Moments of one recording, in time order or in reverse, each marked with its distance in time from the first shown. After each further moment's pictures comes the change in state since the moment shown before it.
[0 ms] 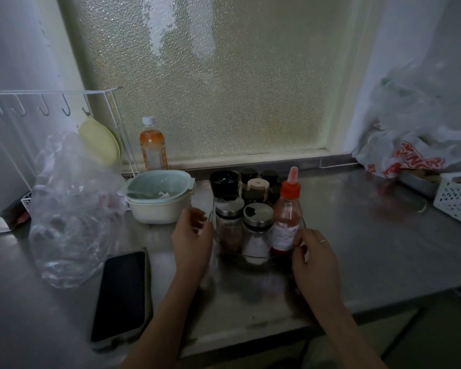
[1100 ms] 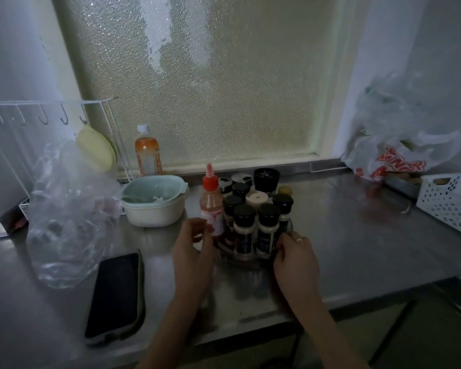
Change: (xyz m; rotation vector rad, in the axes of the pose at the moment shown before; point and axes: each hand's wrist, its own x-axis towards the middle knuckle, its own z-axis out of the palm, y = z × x) left_hand -0.041 0.028 -0.002 -0.011 -0.008 0.141; right_hand -0.001 -0.005 0.008 -0.249 -0.057 0.076
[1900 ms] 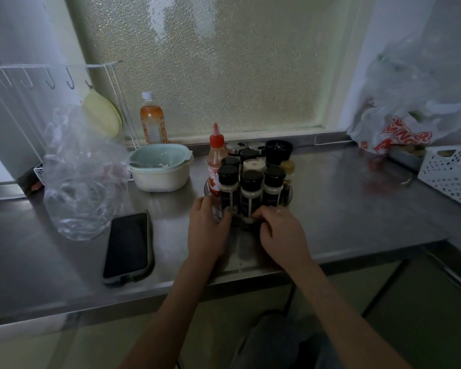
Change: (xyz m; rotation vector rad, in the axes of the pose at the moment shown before) left_hand -0.022 -0.010 0.009 0.343 -0.142 0.015; right_hand -0.019 -0.014 -0.015 0.152 -0.135 -0.358
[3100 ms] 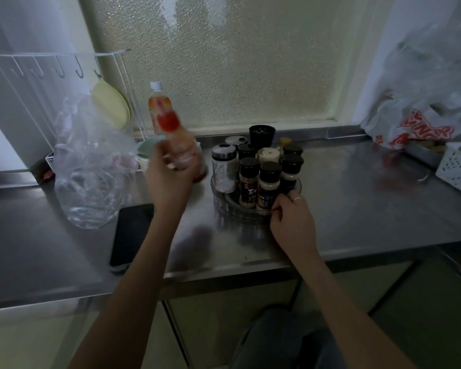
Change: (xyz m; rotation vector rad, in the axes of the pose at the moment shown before) left_hand 0.065 -0.004 -0.059 -0.201 0.344 -0.076; right_hand 0.011 0.013 0.013 -0.094 0.072 0.204
